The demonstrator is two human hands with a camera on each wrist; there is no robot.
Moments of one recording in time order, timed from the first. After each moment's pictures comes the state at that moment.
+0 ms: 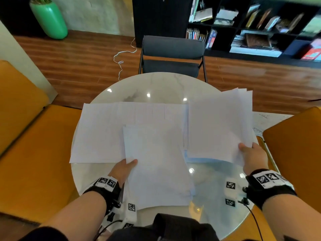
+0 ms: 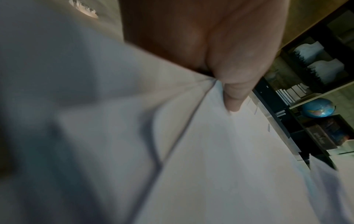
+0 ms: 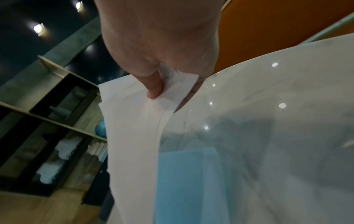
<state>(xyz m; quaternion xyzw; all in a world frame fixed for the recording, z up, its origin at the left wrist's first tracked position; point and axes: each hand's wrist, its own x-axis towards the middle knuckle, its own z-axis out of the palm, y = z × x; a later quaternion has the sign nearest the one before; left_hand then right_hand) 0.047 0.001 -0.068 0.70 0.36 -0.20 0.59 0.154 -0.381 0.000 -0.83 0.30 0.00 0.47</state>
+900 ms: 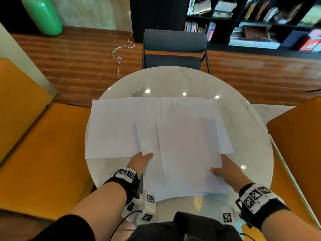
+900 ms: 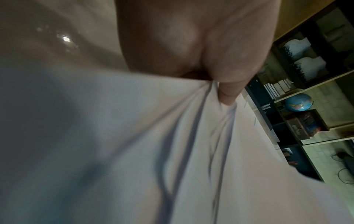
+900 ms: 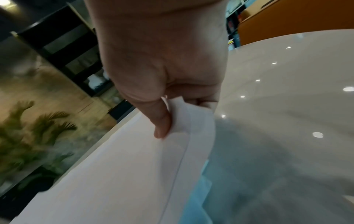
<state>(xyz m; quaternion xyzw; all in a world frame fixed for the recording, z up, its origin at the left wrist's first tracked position) 0.054 0.012 -0.079 0.69 0.33 -0.24 0.60 0.074 -0.301 -0.050 -0.86 0.15 0.26 0.41</state>
